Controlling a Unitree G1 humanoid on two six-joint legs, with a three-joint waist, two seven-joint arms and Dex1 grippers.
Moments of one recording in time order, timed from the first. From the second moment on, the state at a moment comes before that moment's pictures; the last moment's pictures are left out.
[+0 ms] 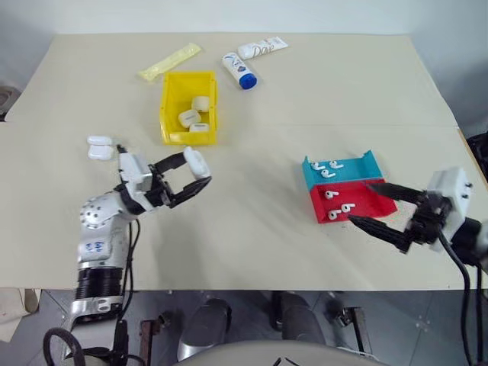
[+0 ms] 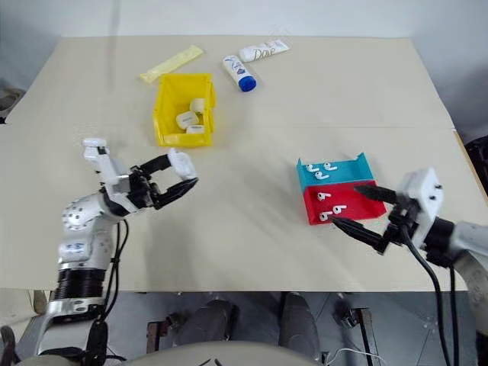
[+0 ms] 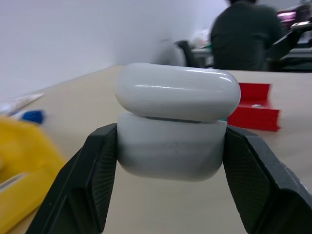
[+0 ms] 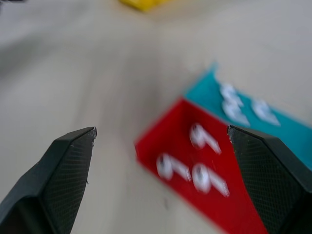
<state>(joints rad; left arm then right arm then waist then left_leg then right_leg) -0.35 0.37 0.12 0.22 -0.42 -0.16 -1.10 0.26 -0.80 -0.58 -0.52 0.64 0.62 0.97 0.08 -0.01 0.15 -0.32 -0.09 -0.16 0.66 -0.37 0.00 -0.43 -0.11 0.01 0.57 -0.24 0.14</state>
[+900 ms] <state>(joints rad) -0.42 0.21 -0.02 0.35 -0.42 -0.29 -1.22 -0.06 -1.27 -0.18 -0.44 0.53 0.66 1.06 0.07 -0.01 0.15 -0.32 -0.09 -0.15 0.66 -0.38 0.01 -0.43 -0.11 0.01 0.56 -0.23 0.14</state>
